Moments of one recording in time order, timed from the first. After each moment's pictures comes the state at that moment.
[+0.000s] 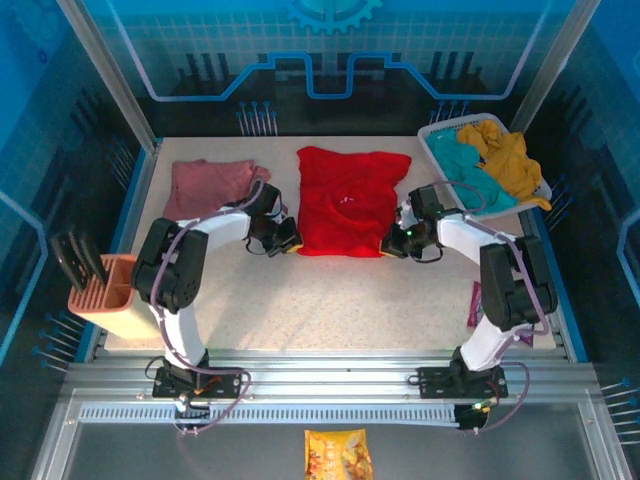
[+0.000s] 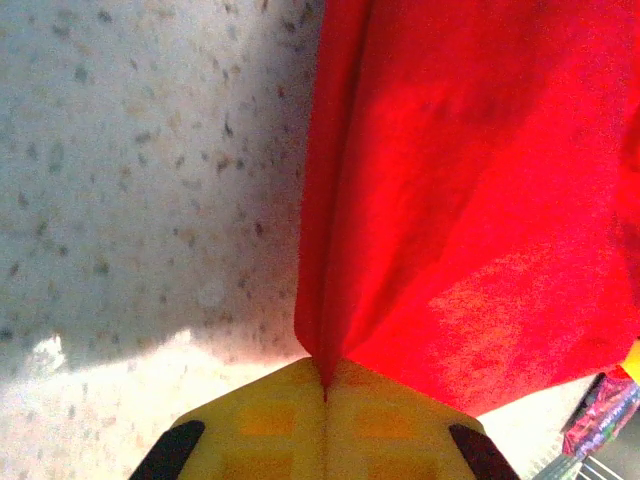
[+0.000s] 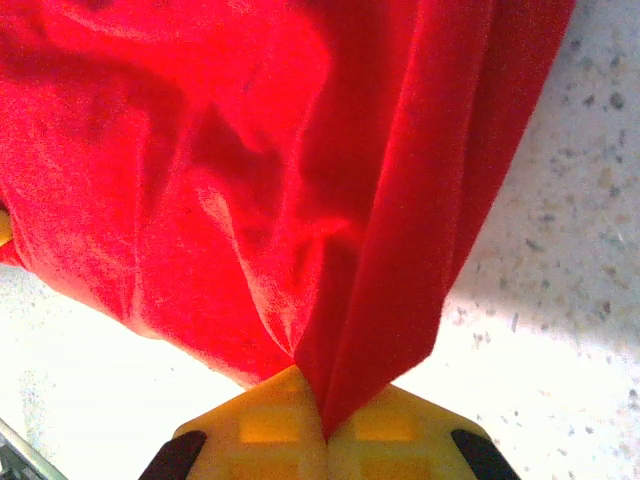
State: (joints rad) left arm -0.30 1.84 1.11 -0.40 0.50 -0.77; right arm 0.21 1.67 0.98 -0.51 -0.47 0.45
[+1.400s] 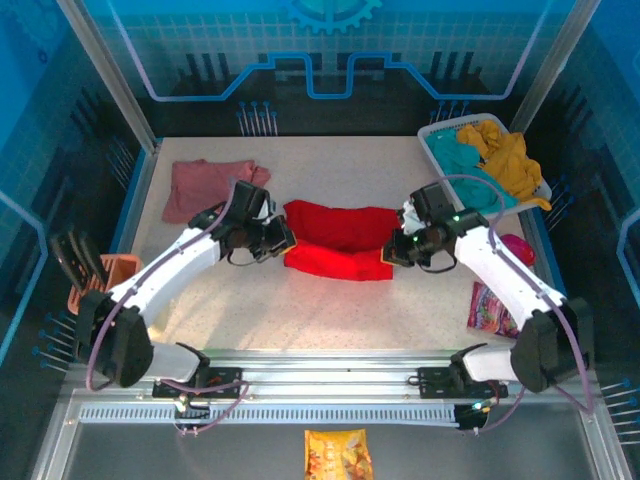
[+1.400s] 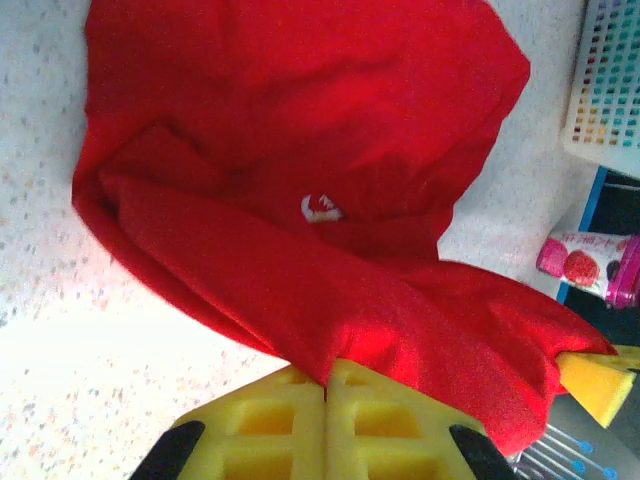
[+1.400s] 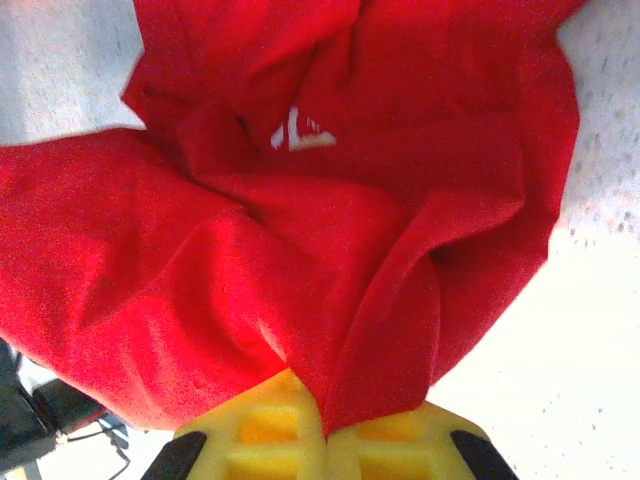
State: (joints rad) left arm -0.40 1.40 1.09 -0.65 0.38 -0.90; right arm 0.32 1.36 1.09 -0.91 -0.45 0.50
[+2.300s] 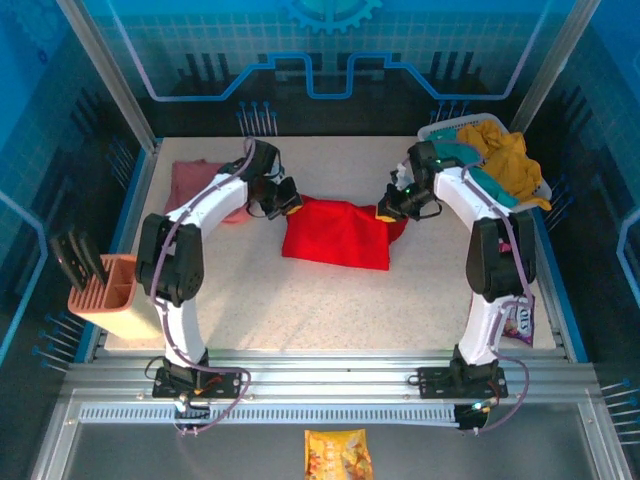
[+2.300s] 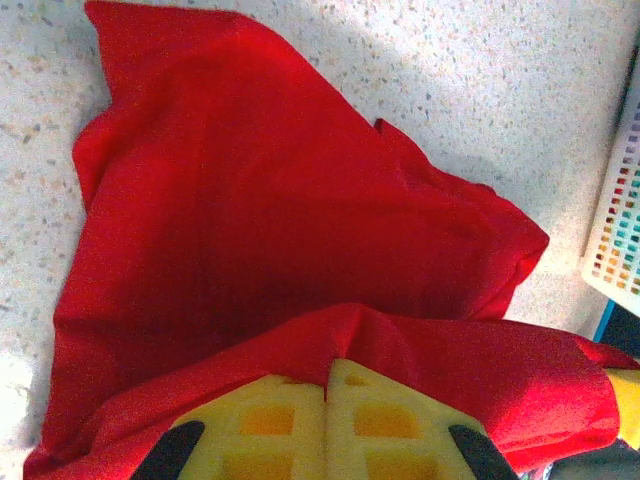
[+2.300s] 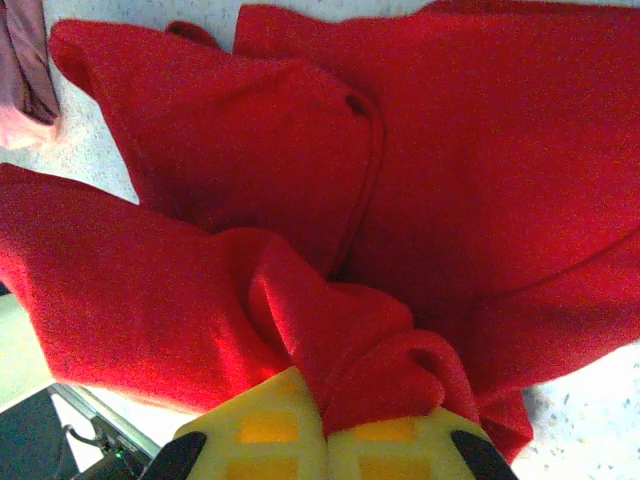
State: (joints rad) left arm -0.26 1.94 1.54 -0.66 0.43 -0.79; right arm 0.17 1.94 1.57 -0.93 -0.55 0.38
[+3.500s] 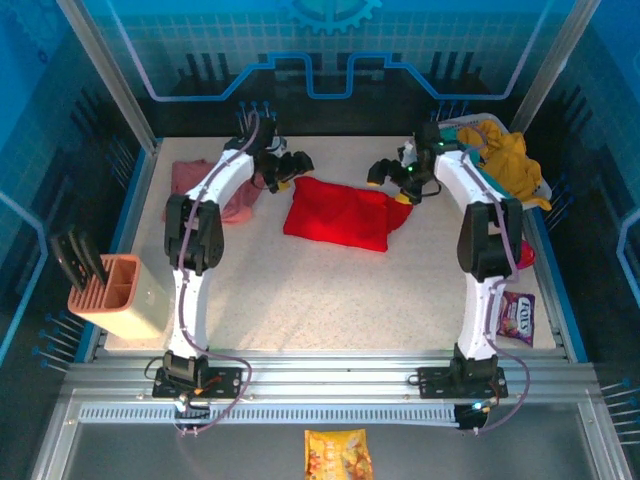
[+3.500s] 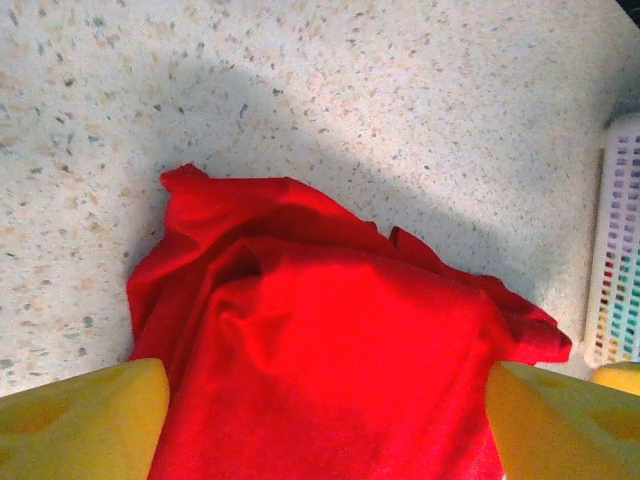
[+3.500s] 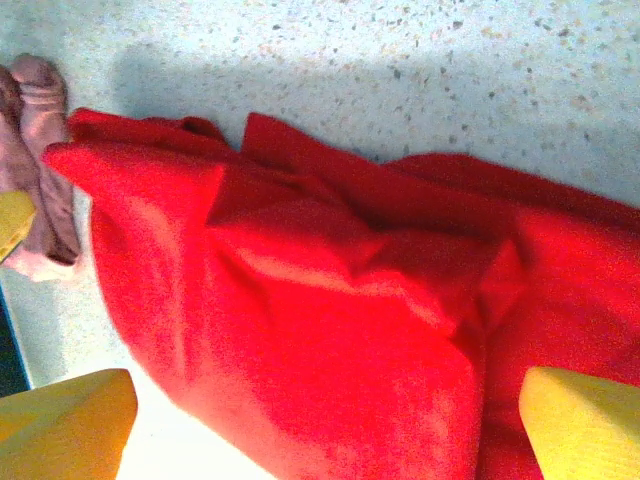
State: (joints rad) left arm -0.19 2.27 2.00 -0.74 0.44 -0.63; right arm 0.12 2.08 1.80 -0.88 -0.51 0.41
